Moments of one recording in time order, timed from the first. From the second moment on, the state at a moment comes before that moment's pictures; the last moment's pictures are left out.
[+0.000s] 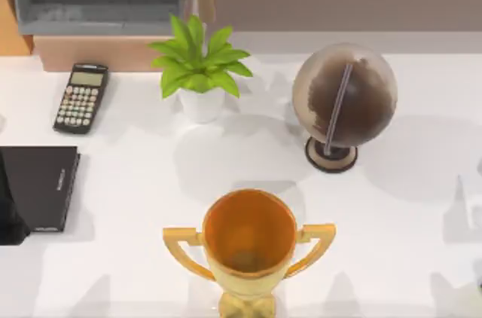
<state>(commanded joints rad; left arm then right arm) 0.00 0.00 0.00 0.00 0.00 0.00 0.00 0.00 0.00 0.00 0.00 0.00</state>
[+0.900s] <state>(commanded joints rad) 0.00 0.00 0.00 0.00 0.00 0.00 -0.20 0.91 0.54 0.43 -0.18 0.00</state>
